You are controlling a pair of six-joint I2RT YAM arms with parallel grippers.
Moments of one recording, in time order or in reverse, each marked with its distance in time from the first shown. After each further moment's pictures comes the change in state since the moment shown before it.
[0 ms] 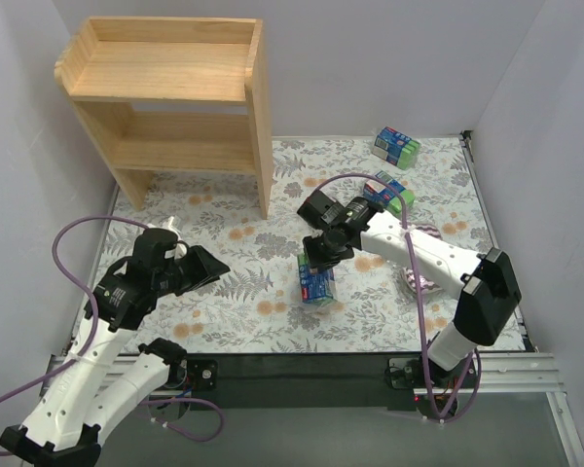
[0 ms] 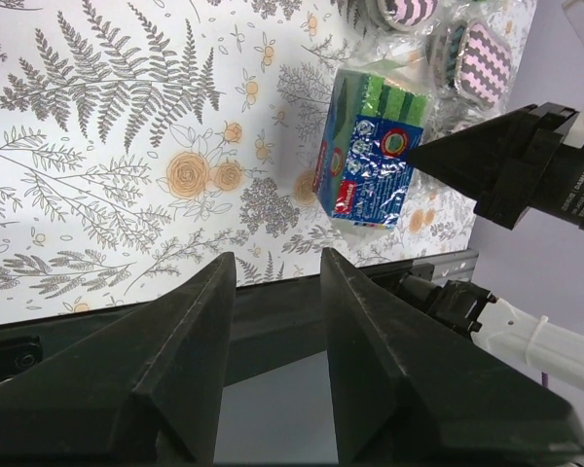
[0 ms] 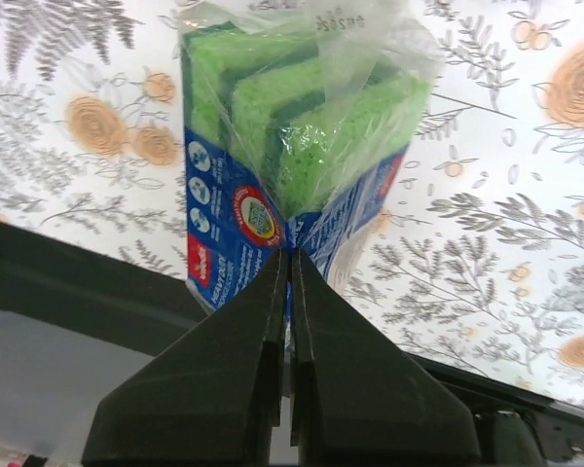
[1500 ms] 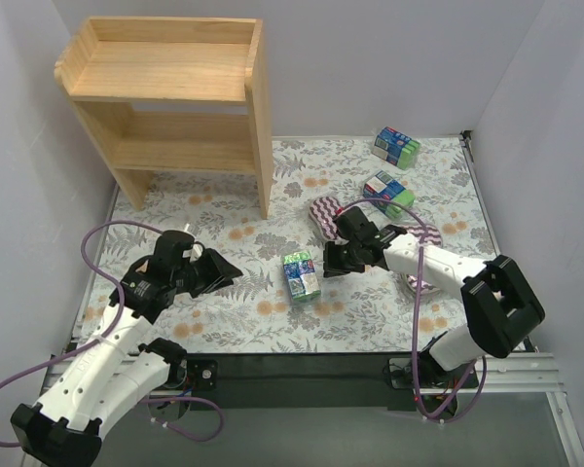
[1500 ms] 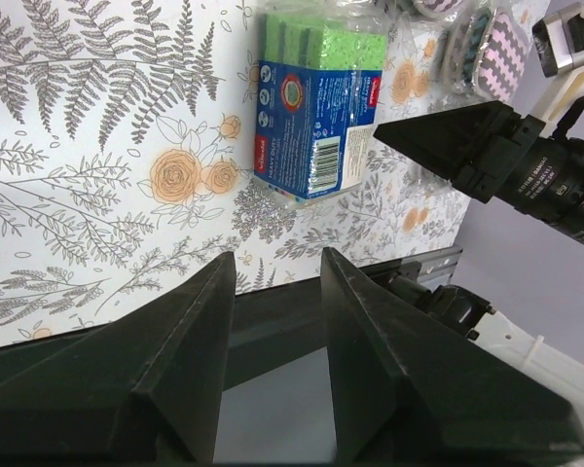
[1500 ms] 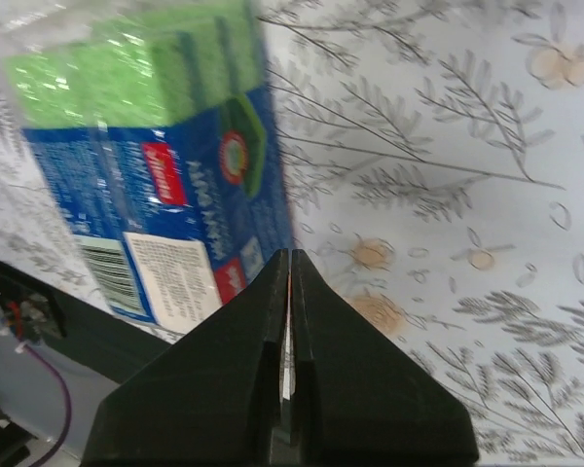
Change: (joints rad) left arm 0.000 0.055 -0.179 0.179 0.075 -0.066; right arm -0.199 -0.117 -0.472 0.498 -0.171 0.101
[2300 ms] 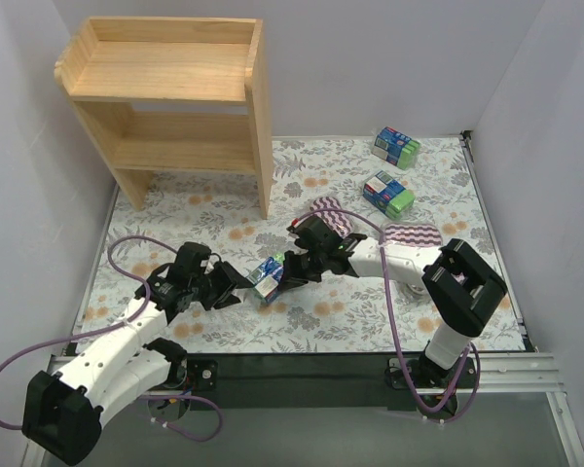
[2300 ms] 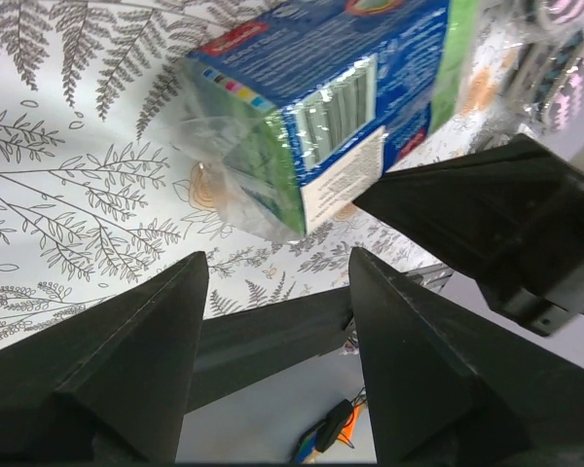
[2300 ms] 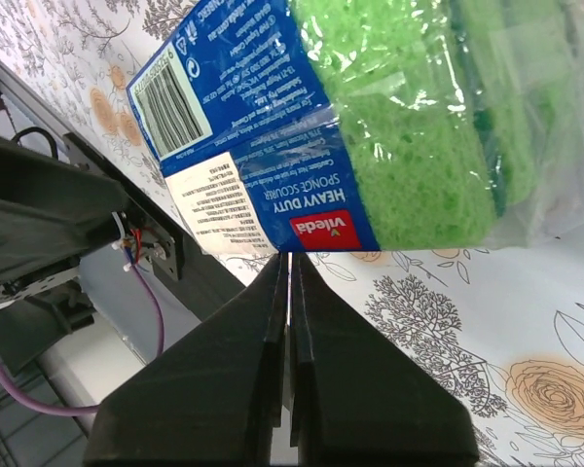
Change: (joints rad) left arm -0.021 0.088 -0.214 0.205 0.032 -0.164; right arm 0.200 0.206 0.089 0.305 -0.246 0.157
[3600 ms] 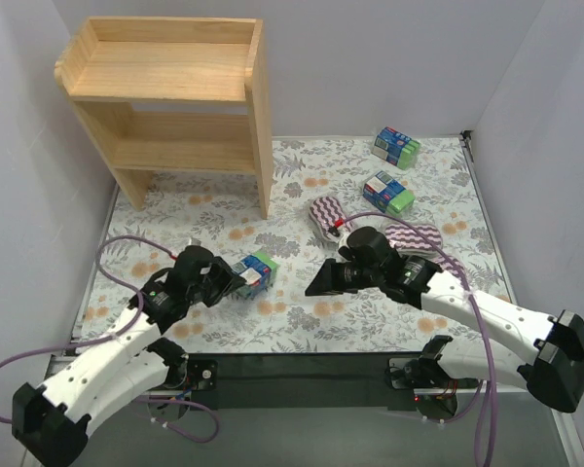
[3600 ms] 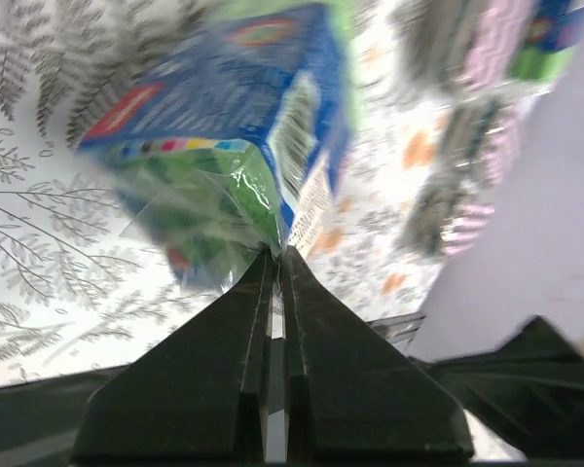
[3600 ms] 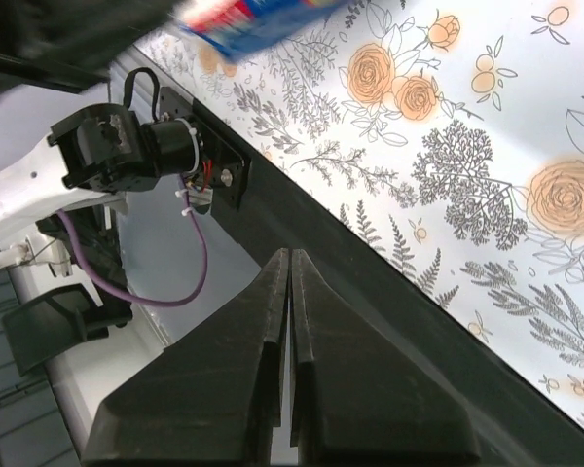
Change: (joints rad) left arm -0.130 -0.055 -0.035 0.073 -0.225 -0.167; right arm 0.000 -0.571 -0.233 -0.108 0.029 0.051
